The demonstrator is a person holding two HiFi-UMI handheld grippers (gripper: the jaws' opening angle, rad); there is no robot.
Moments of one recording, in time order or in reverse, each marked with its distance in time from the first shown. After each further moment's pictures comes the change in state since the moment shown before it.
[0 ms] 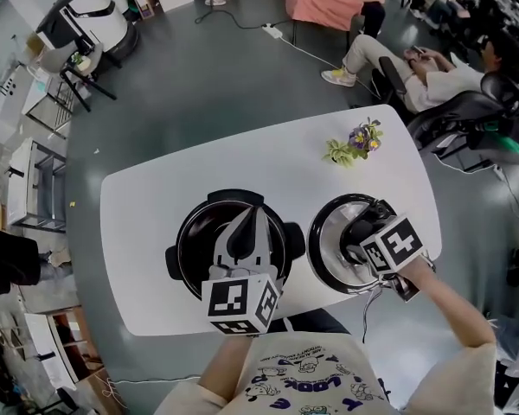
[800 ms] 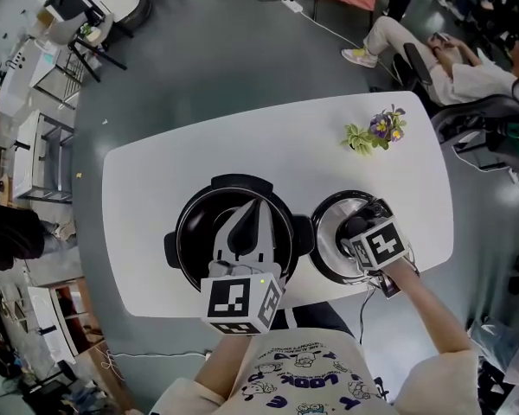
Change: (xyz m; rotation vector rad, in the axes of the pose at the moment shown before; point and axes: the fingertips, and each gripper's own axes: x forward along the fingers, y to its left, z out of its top) left arm 0.028 0.025 -0.019 0.009 0.049 0.068; right arm 0.098 -0.015 0.009 0.014 0.033 0.002
